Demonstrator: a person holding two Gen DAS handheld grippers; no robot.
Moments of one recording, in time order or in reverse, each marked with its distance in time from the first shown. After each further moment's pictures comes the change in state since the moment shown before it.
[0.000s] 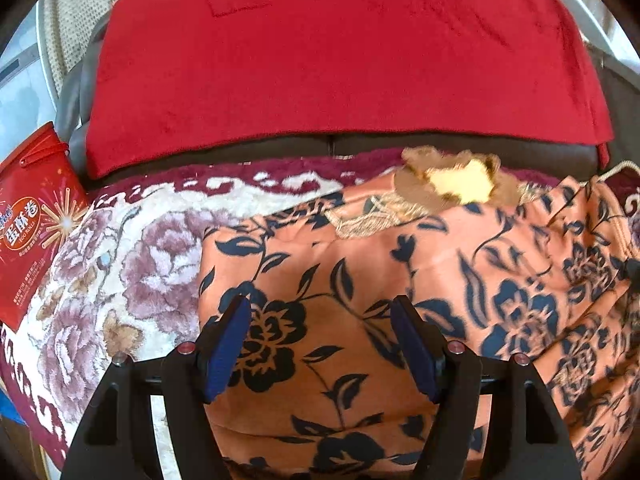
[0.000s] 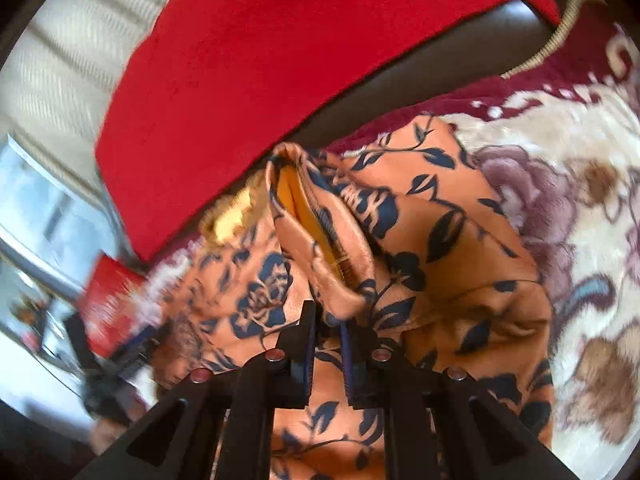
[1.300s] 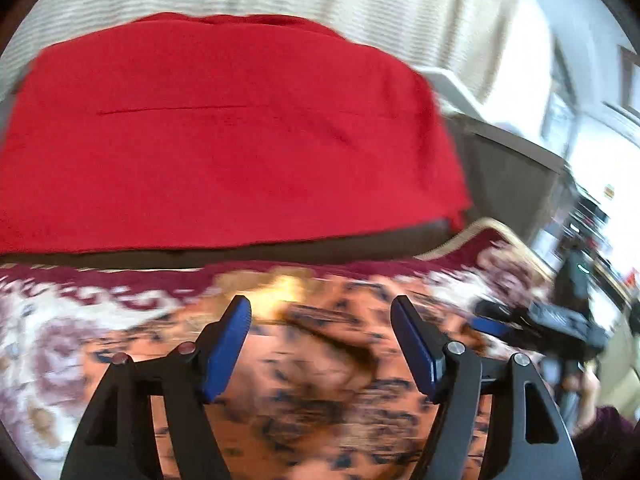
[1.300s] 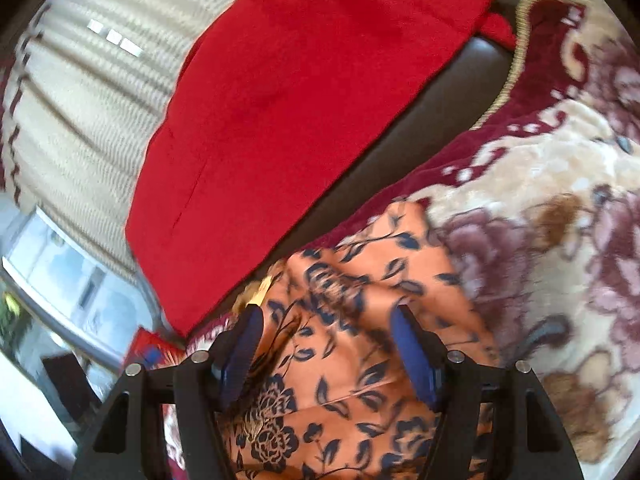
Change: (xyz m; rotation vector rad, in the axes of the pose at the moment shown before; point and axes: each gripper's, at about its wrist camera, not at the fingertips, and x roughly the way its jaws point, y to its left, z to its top) left arm -0.075 -0.027 0.035 0.033 -0.292 -0.460; right arm -0.038 -0.020 0.015 0.052 -0.233 0.095
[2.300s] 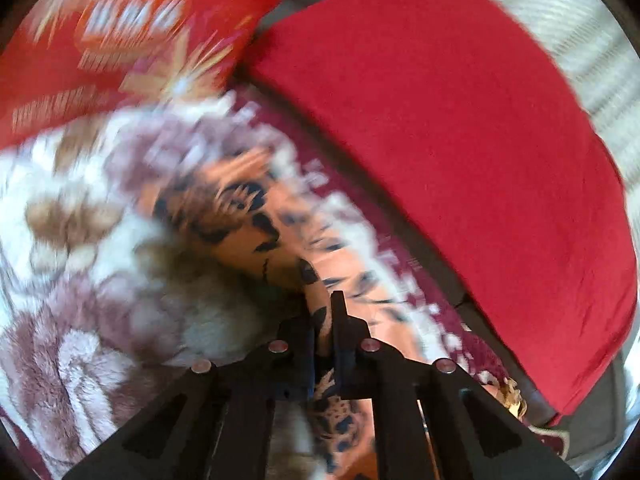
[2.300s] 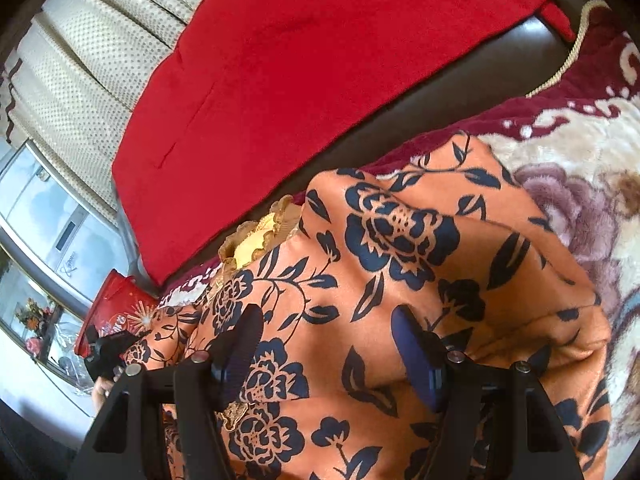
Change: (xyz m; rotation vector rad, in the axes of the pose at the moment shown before) left arm -0.025 0.278 -0.049 -0.782 -0.017 0.427; right arm 0.058 0.025 -0.032 -0.126 0.101 -0.056
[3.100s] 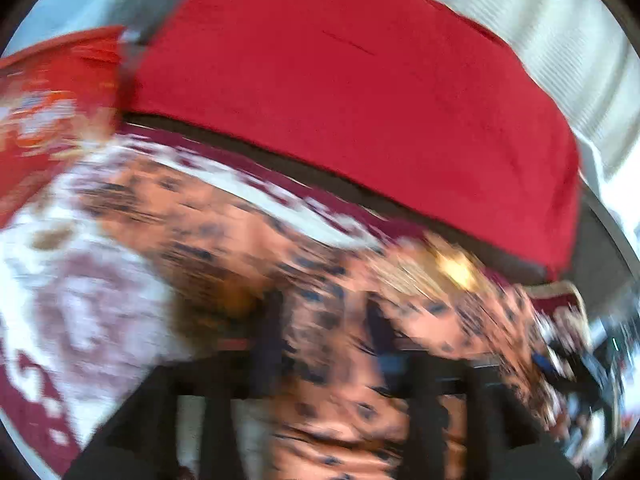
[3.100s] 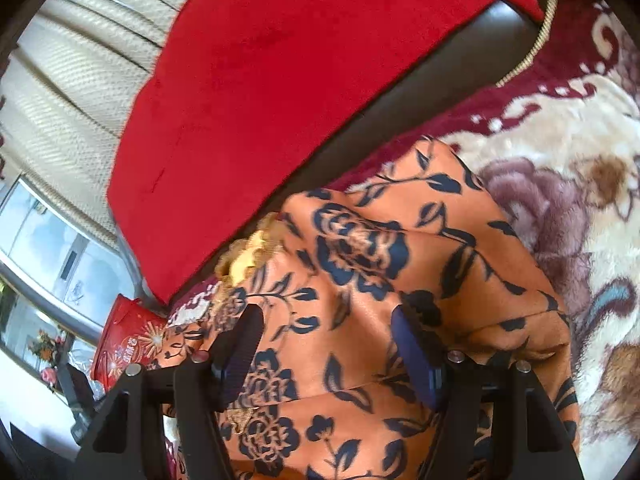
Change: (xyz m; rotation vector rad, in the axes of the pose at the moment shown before) left arm -0.085 -0.053 -0.069 0.348 0.085 -0.074; right arm -0.019 -0.021 0.010 0.107 0.004 0.019
